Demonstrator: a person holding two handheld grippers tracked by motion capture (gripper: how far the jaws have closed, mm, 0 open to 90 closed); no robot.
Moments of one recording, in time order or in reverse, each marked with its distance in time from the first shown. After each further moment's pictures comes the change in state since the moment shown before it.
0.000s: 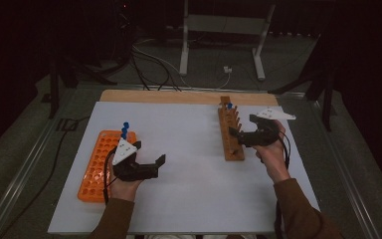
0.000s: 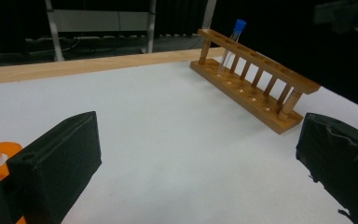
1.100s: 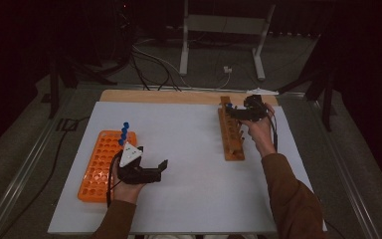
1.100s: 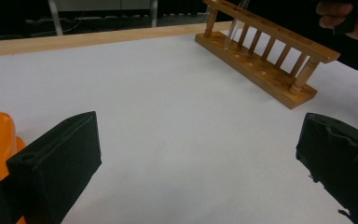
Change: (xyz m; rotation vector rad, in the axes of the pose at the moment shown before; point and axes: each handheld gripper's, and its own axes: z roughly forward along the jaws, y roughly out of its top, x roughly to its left) left arm -0.001 -0.016 0.011 0.080 0.018 0.006; right arm -0.058 0.019 0.085 0.110 -0.111 0.102
